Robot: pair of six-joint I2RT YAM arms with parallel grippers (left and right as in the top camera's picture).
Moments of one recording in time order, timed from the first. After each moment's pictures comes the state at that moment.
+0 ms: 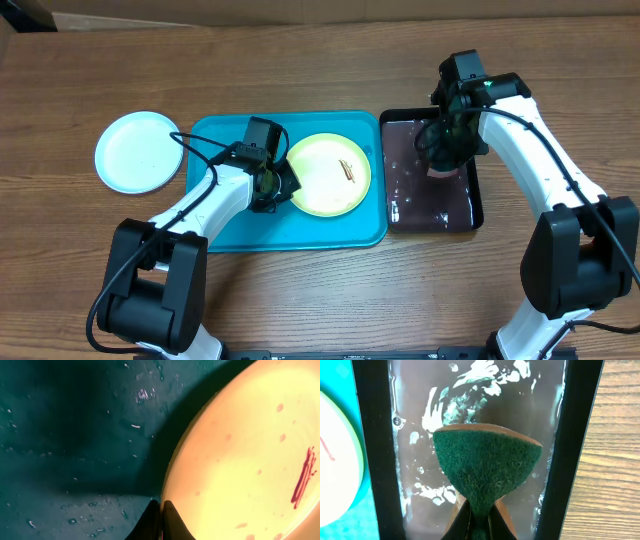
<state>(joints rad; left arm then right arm) -0.28 1.77 1.02 -0.52 0.15 -0.75 0.20 1.89 1.54 -1.09 -0.02 0.11</state>
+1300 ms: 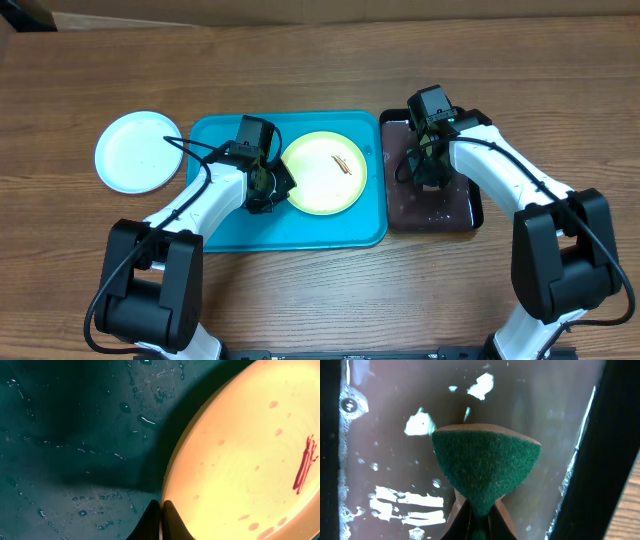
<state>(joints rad) -0.25 1.77 1.02 -0.55 0.18 -0.79 0.30 1.88 1.30 -0.82 0.18 0.07</state>
